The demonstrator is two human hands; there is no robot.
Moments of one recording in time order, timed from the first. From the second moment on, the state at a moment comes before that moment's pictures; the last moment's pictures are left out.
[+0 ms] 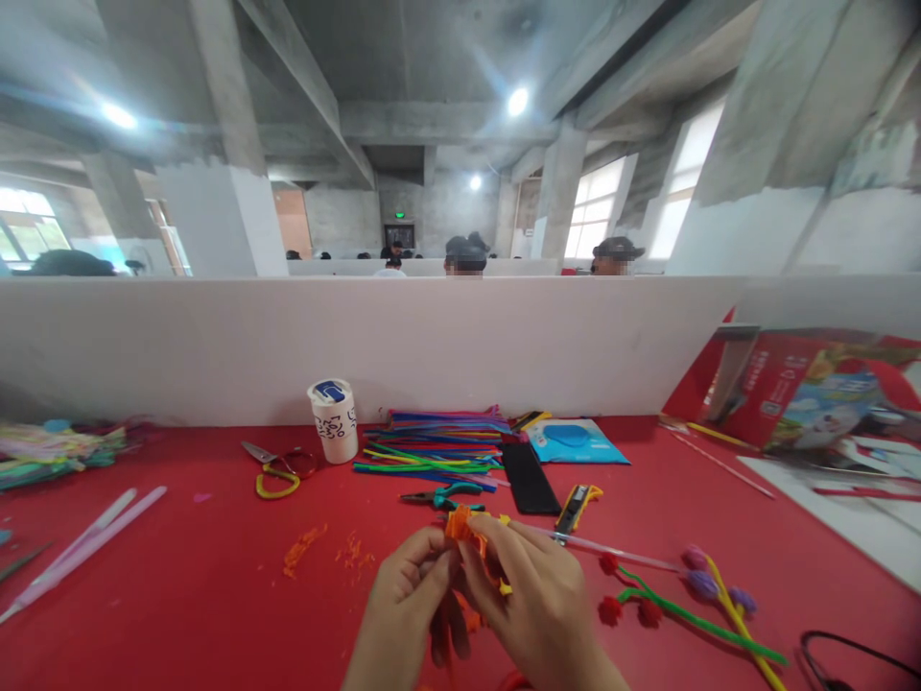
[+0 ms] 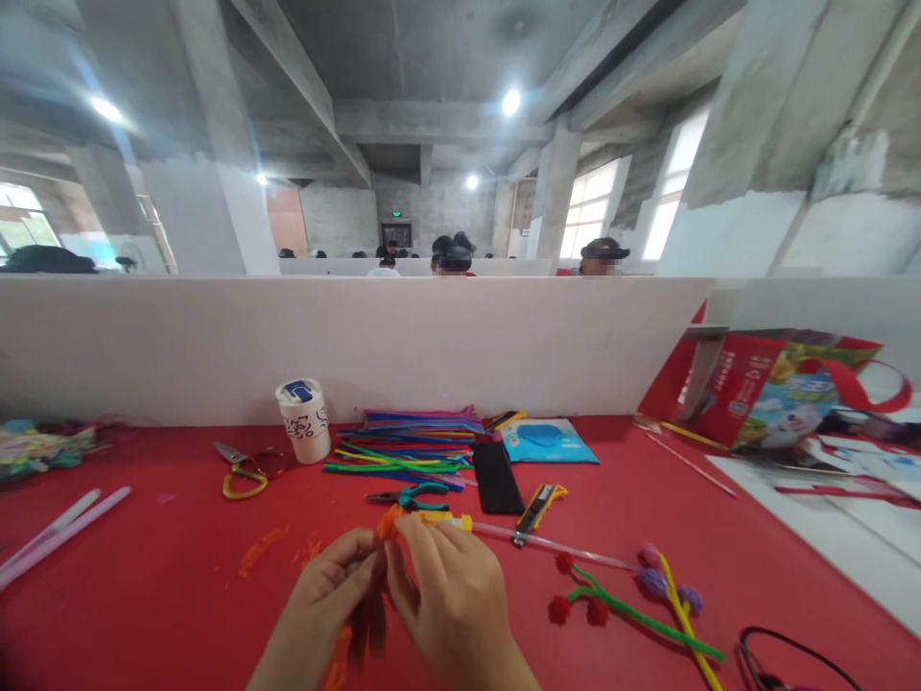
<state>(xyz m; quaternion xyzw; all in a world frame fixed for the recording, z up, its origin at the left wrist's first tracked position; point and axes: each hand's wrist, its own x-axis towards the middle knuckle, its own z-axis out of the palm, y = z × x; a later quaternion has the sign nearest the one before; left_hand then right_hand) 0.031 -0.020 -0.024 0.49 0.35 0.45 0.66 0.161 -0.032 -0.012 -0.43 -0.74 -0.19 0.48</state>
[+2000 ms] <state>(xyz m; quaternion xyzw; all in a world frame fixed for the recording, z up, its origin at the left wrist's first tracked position) 0.001 -0.003 -0.002 0.31 0.34 0.50 0.74 0.165 -0.047 0.007 -0.54 -0.54 0.37 0.52</state>
